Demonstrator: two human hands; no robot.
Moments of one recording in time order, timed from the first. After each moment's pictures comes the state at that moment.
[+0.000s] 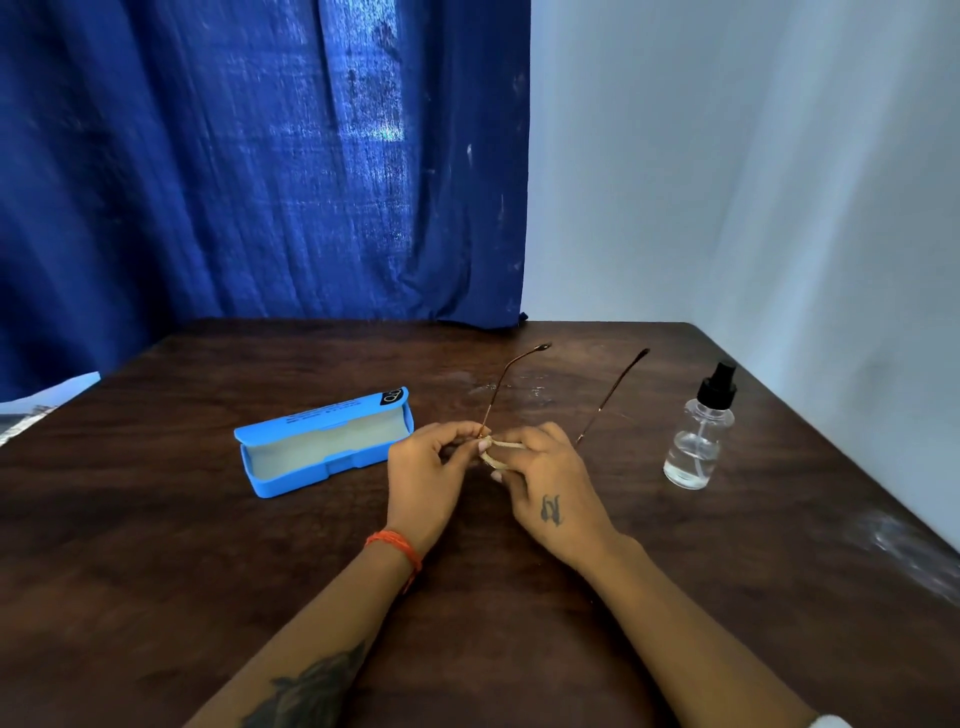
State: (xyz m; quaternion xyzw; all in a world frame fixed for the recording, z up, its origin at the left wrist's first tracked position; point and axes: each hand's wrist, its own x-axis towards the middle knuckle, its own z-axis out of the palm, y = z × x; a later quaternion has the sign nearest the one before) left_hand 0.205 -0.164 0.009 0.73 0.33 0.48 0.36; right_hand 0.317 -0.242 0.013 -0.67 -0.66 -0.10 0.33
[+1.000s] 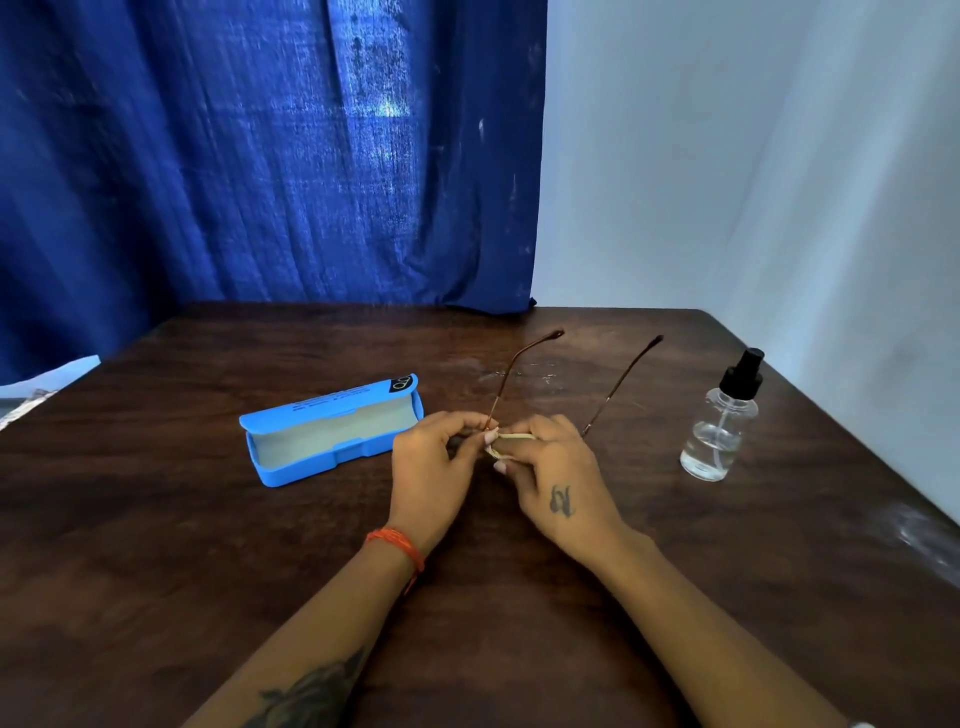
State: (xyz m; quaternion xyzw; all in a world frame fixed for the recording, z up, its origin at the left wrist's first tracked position) left_hand 0.196 -0.164 0.011 0.76 0.33 0.47 0.30; right_hand 0.310 -0.237 0.011 -0.68 -0.65 -0.06 0.33
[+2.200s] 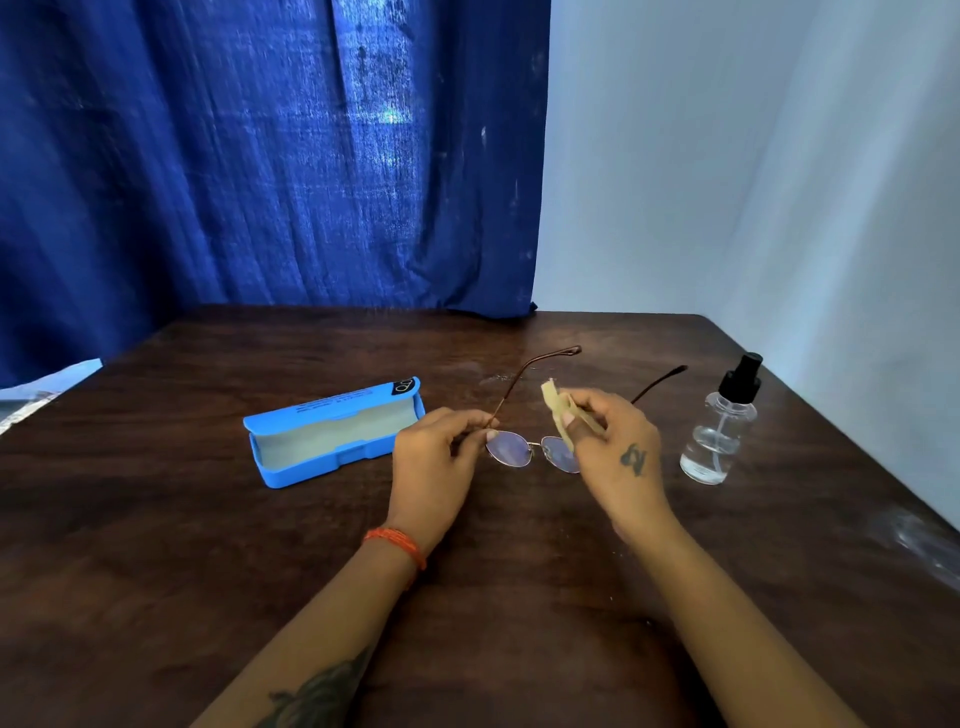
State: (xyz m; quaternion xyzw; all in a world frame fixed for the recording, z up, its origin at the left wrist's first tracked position) left_hand 0.195 -0.161 0.014 0.79 0.29 0.50 0.22; right_hand 0.332 -0.247 0.035 -0.72 -0.45 0.01 0.53
